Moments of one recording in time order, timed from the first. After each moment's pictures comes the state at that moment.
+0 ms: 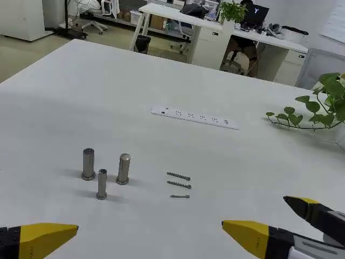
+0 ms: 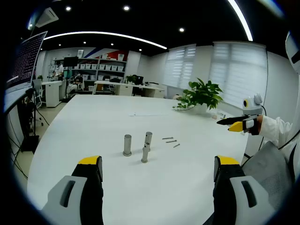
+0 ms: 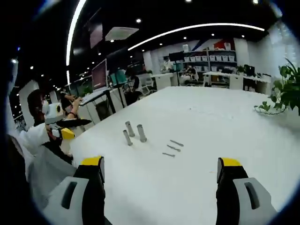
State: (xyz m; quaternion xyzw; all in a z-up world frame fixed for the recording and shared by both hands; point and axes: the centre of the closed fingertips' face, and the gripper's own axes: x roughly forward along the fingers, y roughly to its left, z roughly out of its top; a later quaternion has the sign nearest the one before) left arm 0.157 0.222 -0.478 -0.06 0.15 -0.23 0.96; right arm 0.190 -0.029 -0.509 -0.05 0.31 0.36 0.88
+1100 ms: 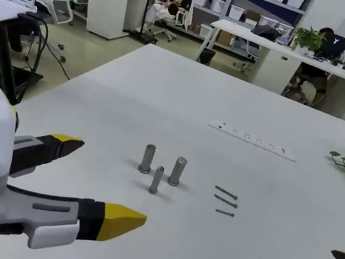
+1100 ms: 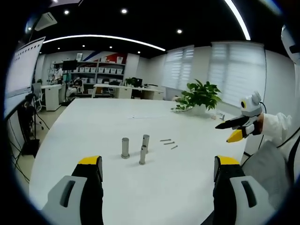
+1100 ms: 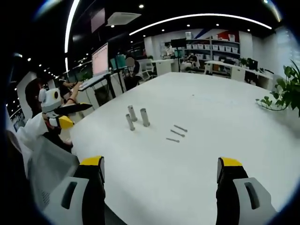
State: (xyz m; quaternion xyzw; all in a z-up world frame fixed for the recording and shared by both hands) left arm 0.155 0.204 -0.481 -0.05 0.16 -0.28 0.94; right arm 0.171 -0.047 -0.506 -0.04 0.29 0.31 0.90
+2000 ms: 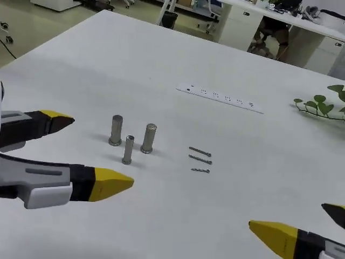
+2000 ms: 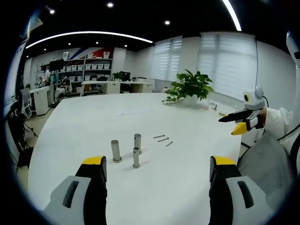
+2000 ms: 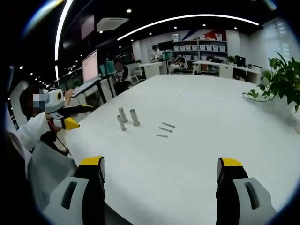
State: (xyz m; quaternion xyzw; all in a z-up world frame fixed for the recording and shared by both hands) left arm 0.178 0.182 -0.491 -0.01 0.19 -0.33 0.92; right arm 0.159 -0.072 -0.503 -0.02 0.29 0.26 0.92
